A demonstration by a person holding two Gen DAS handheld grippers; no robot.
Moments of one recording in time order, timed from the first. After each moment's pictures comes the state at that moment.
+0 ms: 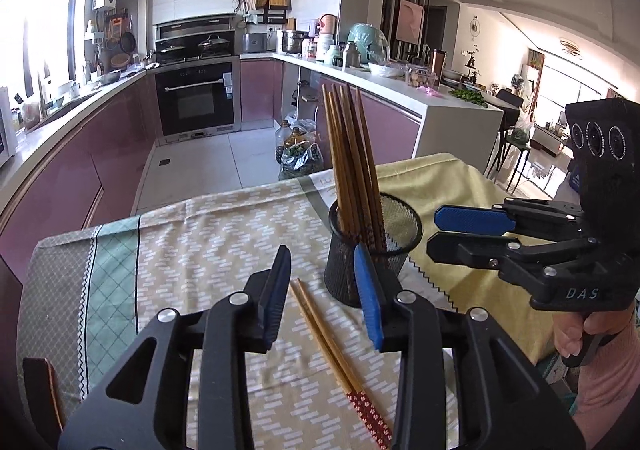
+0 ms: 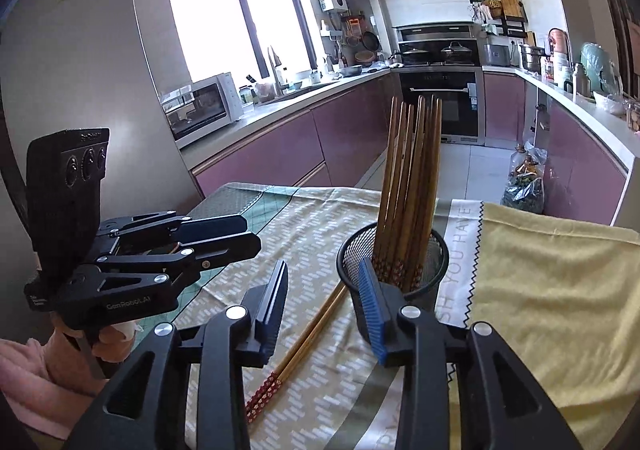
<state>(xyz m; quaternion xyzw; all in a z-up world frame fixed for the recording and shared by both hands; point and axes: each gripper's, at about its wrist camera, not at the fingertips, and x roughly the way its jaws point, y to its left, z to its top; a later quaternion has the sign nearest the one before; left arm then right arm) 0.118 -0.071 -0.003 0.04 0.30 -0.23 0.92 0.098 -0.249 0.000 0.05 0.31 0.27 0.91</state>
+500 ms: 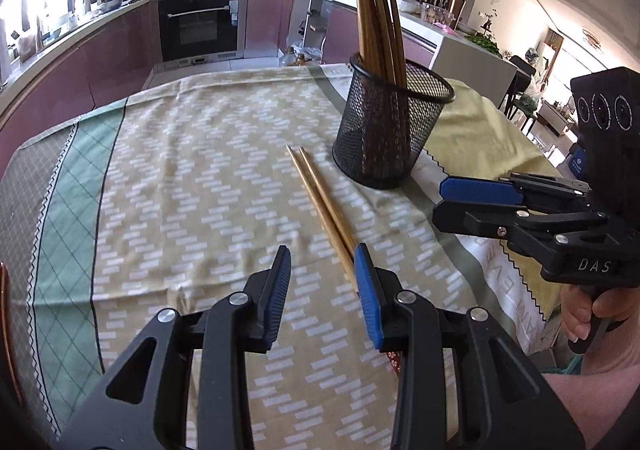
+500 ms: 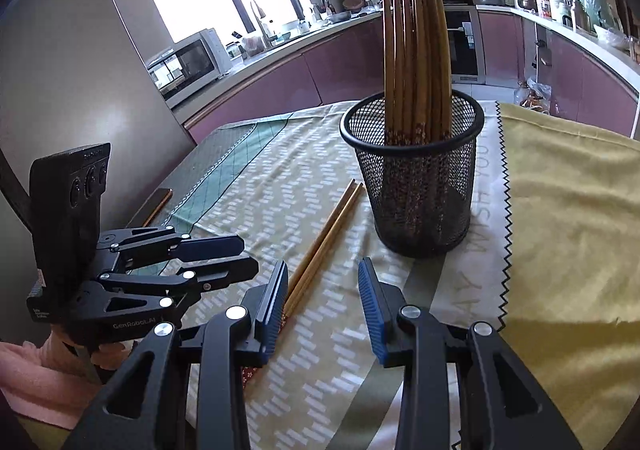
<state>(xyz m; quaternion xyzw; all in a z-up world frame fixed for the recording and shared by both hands) 0.104 -0.057 -0.099 0.02 0.42 -0.23 0.88 0.091 -0.229 -0.071 0.07 0.40 0.27 0.87</state>
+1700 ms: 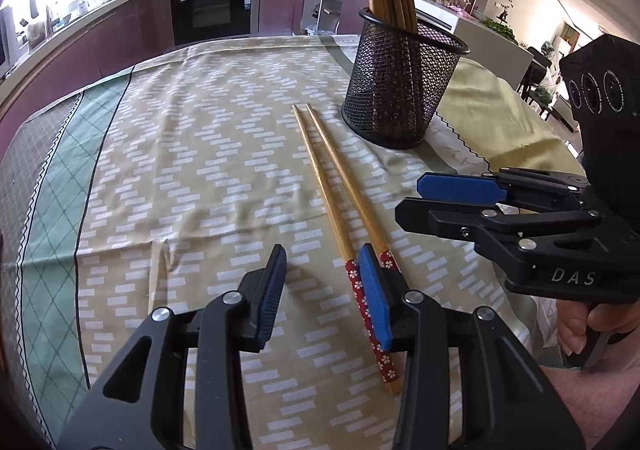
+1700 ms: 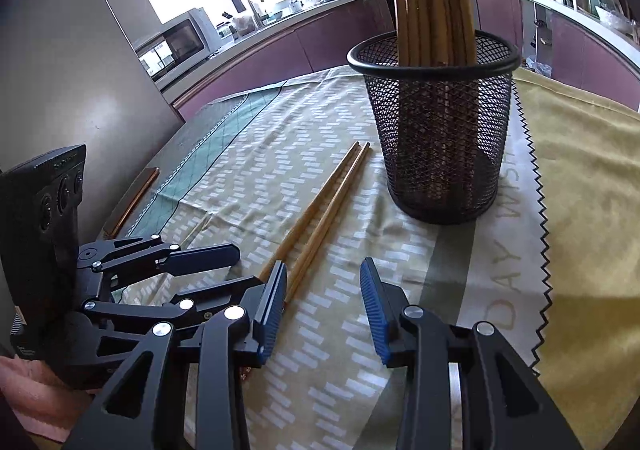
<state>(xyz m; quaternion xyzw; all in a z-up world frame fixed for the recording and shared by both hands) 0.096 -0.060 -0.122 0.02 0.44 -0.19 0.87 0.096 -0.204 -0.100 0.07 0.44 0.26 0.86</state>
